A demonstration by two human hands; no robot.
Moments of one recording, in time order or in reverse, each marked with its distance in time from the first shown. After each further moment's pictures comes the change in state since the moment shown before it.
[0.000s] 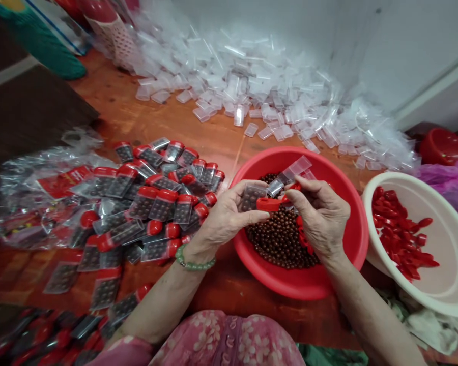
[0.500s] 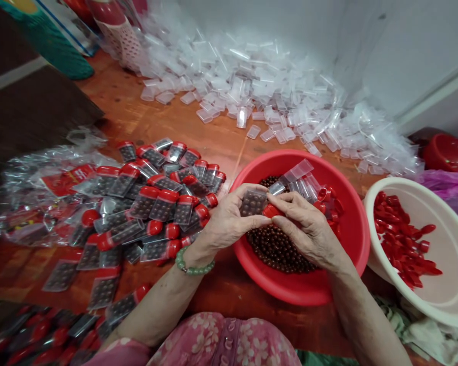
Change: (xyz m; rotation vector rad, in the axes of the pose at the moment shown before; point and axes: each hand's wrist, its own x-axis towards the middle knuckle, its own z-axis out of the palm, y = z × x) left_hand -0.001 0.005 0.005 0.073 0.052 -0.010; right_hand 0.004 -0.005 -0.018 -0.182 -0.605 -0.214
